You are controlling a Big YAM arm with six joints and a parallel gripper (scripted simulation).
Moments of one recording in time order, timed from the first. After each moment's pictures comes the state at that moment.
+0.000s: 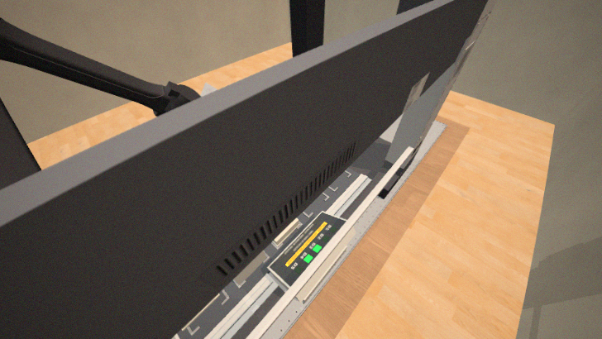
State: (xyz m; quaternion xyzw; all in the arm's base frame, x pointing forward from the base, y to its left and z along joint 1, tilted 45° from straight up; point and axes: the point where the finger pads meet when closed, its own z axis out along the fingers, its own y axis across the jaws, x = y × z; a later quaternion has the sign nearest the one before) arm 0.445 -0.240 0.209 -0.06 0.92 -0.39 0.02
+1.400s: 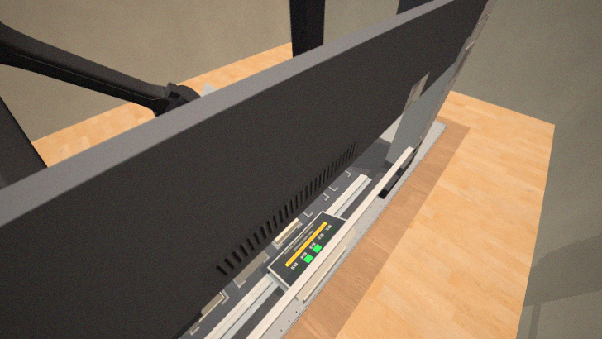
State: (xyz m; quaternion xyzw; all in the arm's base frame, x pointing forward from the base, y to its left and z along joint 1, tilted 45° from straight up) arm 0.446 -0.265 0.185 -0.06 0.92 -0.39 0.02
